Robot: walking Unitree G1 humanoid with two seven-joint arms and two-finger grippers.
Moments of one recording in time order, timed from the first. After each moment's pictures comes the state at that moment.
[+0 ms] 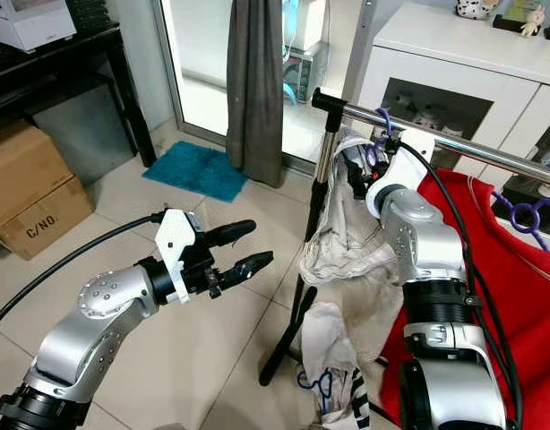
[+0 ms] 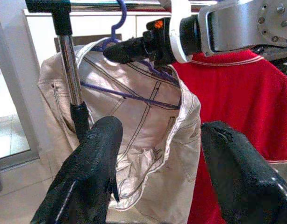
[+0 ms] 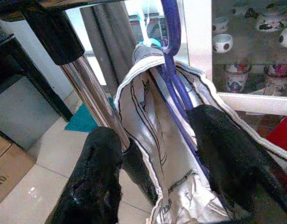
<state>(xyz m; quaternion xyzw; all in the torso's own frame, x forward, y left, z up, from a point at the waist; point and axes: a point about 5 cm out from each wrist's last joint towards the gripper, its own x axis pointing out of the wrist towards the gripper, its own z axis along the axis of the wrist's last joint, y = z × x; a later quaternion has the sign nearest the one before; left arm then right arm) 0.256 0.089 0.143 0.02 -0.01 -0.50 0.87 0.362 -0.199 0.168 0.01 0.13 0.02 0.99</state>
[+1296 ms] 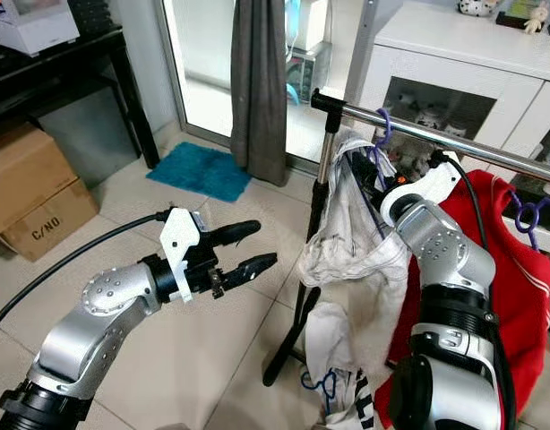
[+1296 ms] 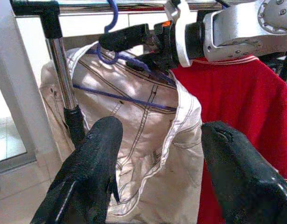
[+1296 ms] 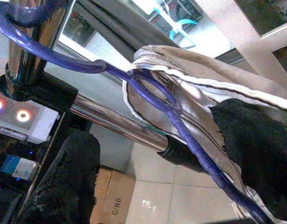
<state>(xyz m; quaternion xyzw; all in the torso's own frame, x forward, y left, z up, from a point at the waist) 0.257 0.084 0.146 0.03 -0.01 -0.51 0.86 0.352 -0.222 0.161 0.30 0.12 0.03 0.94</state>
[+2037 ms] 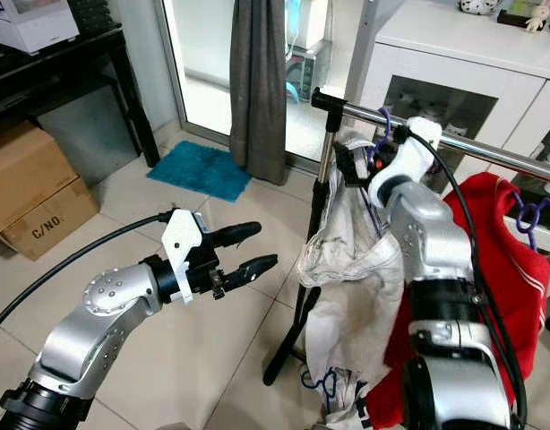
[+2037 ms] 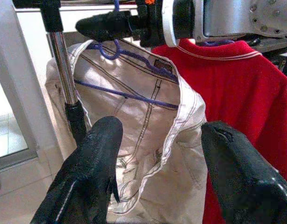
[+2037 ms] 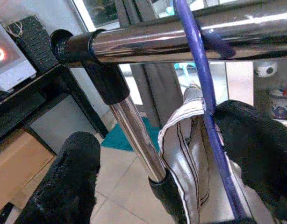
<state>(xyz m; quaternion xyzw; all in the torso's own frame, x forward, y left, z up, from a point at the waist) 0.258 0.084 0.144 0.03 0.00 -0.51 0.86 0.366 -0.200 0.181 0.03 0.06 0.08 0.99</state>
